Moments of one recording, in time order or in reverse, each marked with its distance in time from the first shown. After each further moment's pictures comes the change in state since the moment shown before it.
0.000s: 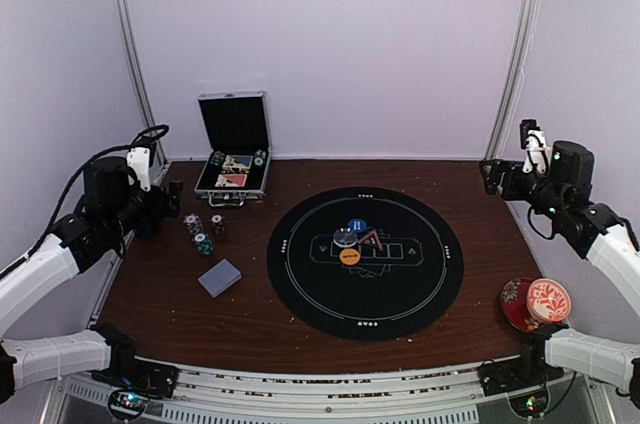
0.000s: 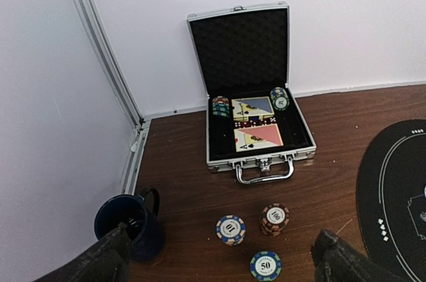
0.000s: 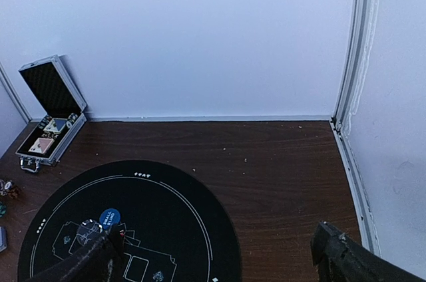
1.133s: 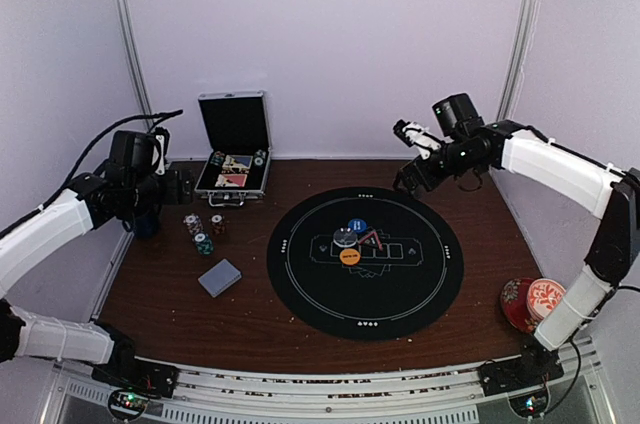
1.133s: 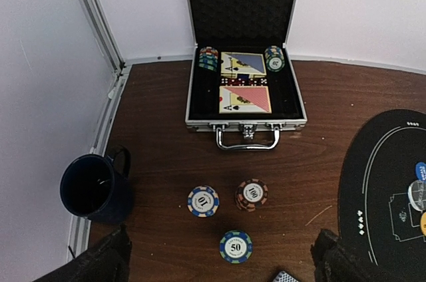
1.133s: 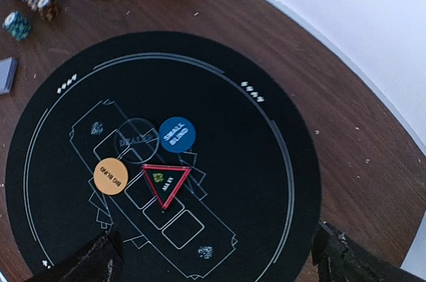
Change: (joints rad) left arm -0.007 0.258 0.260 -0.270 0.006 -0.230; right arm 0.311 0.762 0.665 -0.453 -0.095 -0.367
